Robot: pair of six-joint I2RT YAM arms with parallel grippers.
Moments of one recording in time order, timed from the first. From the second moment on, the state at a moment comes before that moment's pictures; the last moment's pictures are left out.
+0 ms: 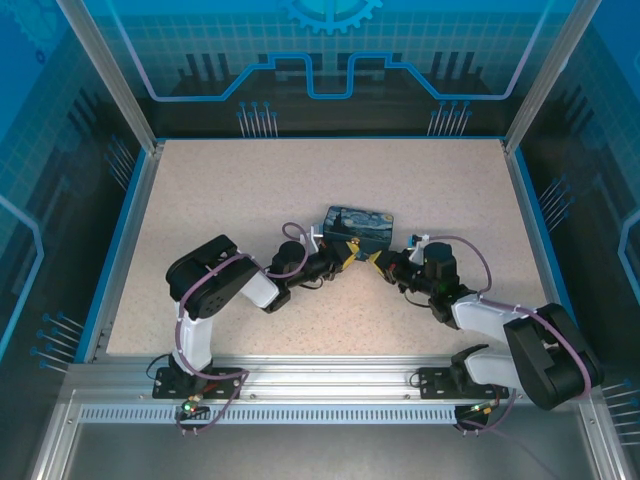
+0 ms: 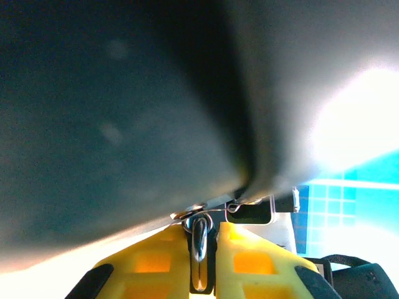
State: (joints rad) left arm -0.70 1.97 0.63 1.23 0.32 -1.51; right arm 0.36 1.25 0.27 0.56 -0.47 1.29
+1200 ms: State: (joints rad) left arm -0.68 1.97 0.63 1.23 0.32 -1.51; right arm 0.39 1.32 0.32 0.57 -0.44 1.30
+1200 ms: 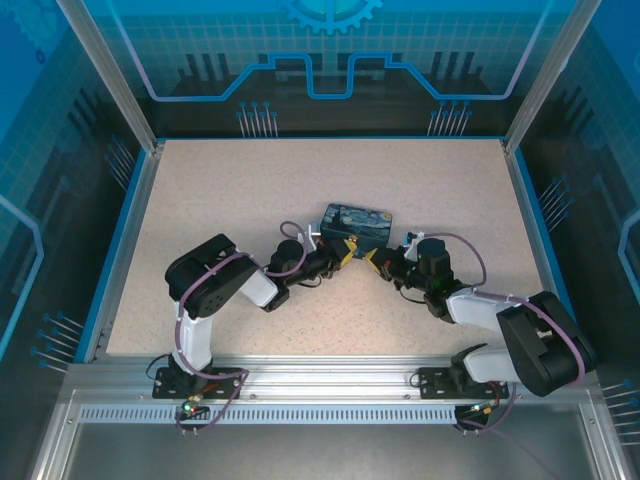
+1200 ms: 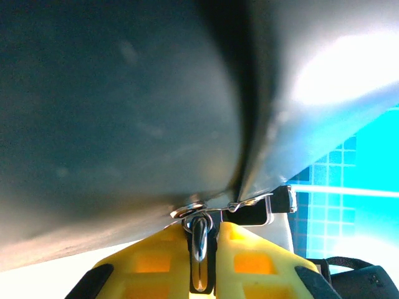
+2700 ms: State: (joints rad) left arm -0.68 1.97 0.63 1.23 0.32 -1.51; right arm 0.40 1.32 0.32 0.58 -0.42 1.29
